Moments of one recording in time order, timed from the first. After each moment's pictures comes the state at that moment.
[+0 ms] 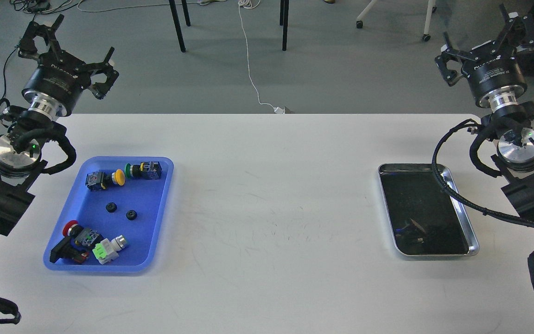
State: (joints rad) left arm -0.76 0.45 -0.90 -0.69 -0.29 -0.48 -0.14; right arm 0.84 -0.35 0.92 0.54 0.21 0.49 0.26
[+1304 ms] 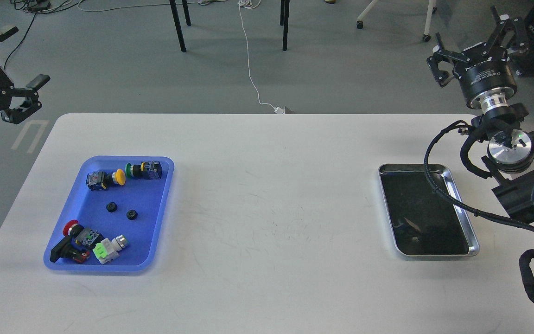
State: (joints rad) left arm -0.65 0.98 -0.71 -1.04 0.25 -0.49 -0.26; right arm 0.83 -0.32 0.92 0.55 0.21 0.49 0.27
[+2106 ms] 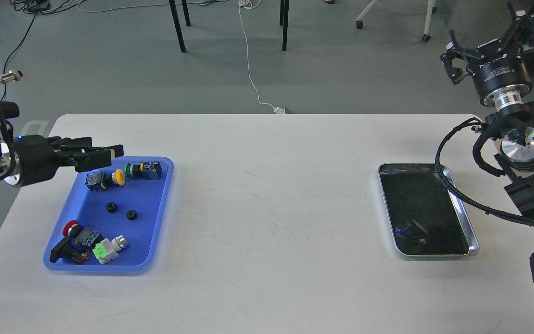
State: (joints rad) left arm -0.63 1.00 -0.57 -1.30 1.72 -0.27 -0.36; right arm 0.84 -0.36 0.93 0.54 0.21 0.49 0.27
